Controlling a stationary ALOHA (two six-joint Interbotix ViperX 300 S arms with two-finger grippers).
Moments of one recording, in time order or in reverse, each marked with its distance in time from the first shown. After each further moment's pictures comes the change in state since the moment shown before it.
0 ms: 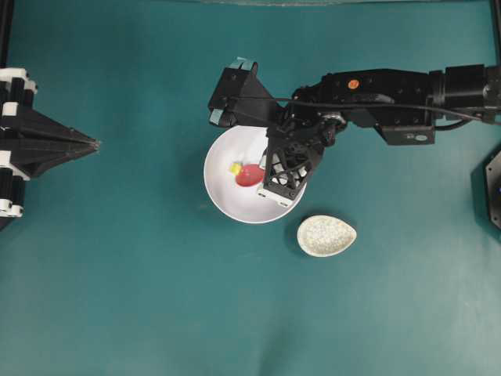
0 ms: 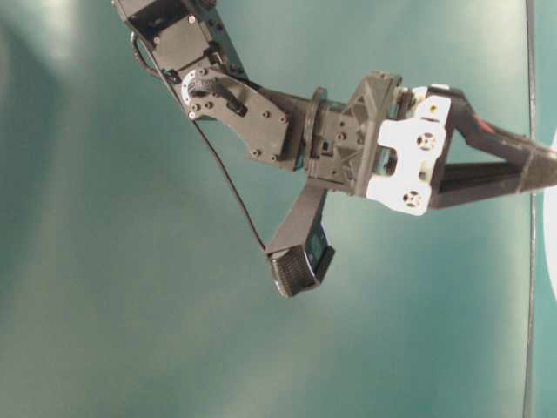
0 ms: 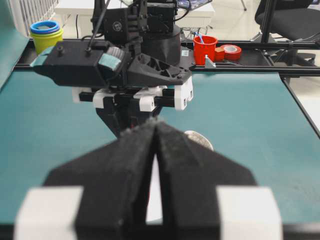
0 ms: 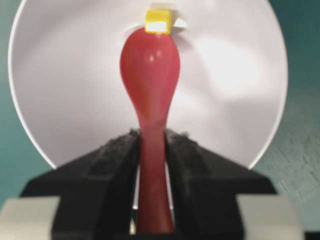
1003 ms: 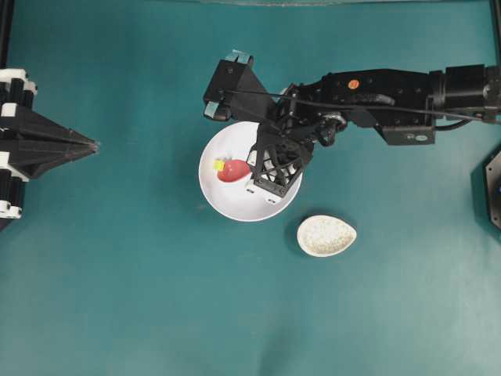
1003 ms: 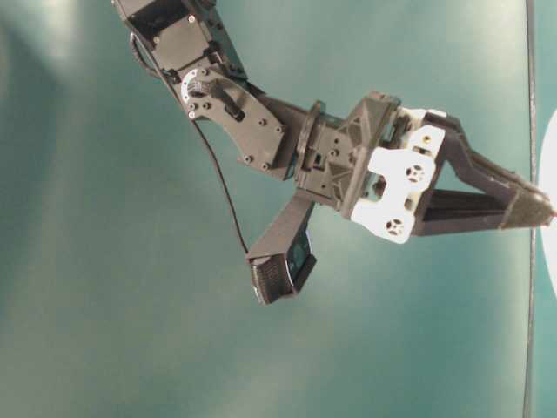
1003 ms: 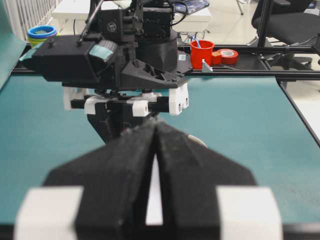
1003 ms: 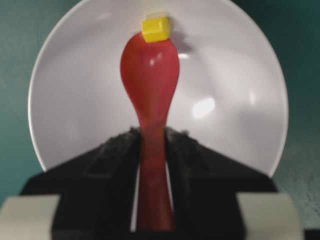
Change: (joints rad) left arm -0.006 0.000 0.002 0.000 -0.012 -0.002; right arm 0.002 -0.002 0.002 -0.002 -0.117 -0.002
